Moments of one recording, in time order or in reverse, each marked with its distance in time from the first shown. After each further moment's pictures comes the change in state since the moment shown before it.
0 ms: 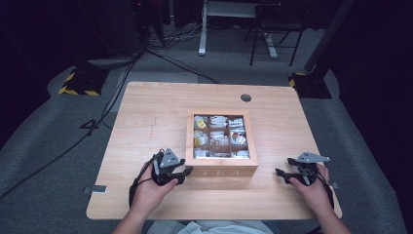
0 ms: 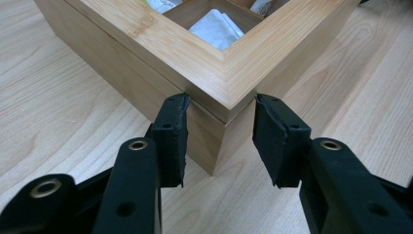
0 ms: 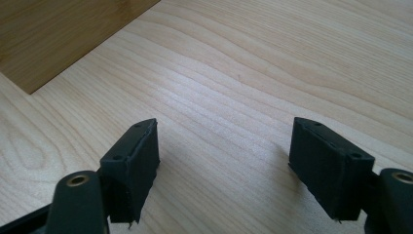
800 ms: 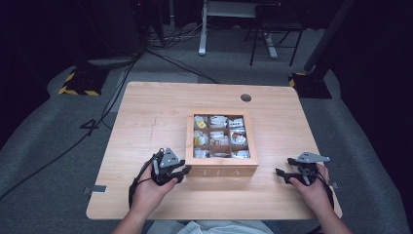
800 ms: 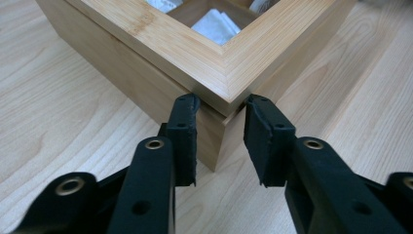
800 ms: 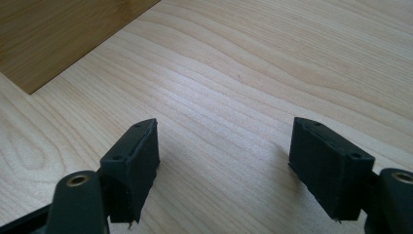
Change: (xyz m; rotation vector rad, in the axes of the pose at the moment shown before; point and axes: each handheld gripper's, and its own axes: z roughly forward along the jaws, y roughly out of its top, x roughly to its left) left arm -0.001 0.005 -0.005 0.011 0.003 0.014; right arm 0.000 0.000 0.000 0.000 0.000 0.000
